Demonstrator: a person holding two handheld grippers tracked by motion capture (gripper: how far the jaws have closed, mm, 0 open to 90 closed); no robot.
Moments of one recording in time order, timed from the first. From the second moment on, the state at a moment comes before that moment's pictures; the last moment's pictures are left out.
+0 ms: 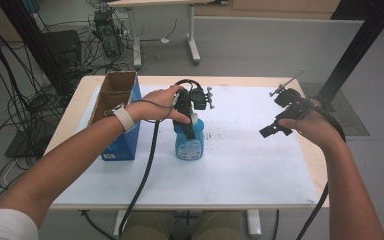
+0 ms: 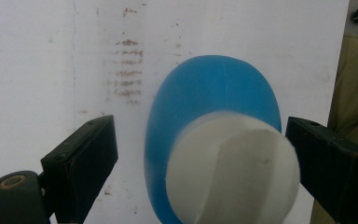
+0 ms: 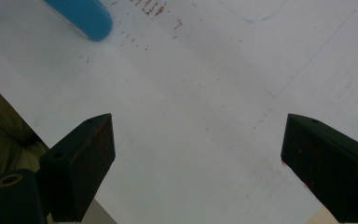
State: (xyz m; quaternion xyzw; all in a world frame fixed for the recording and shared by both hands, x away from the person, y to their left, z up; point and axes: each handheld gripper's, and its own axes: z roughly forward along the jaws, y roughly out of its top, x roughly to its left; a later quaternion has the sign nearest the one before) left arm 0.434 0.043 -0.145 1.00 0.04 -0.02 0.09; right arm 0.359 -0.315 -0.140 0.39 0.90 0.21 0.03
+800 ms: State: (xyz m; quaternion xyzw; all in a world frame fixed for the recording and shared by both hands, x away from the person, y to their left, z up) left arm 0.431 0.034 -0.157 1.00 0.03 -0.01 0.08; right arm 0.359 -0.318 -0.146 0.40 0.89 0.21 0.03
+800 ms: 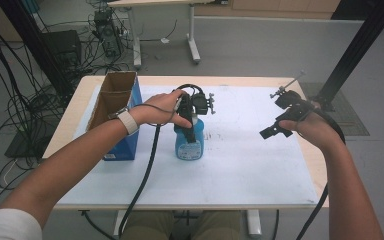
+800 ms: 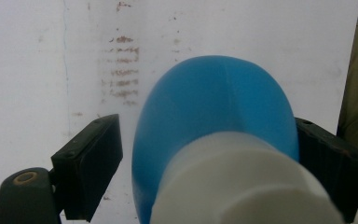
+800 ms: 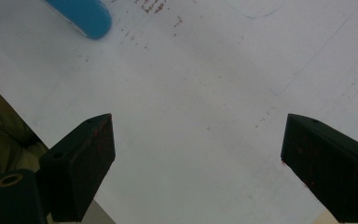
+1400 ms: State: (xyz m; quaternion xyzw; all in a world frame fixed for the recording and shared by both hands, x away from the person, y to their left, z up) left arm 0.427 0.030 -0.162 1.00 0.02 0.00 0.07; right arm 0.359 -0.321 -0.149 0.40 0.89 0.21 0.03
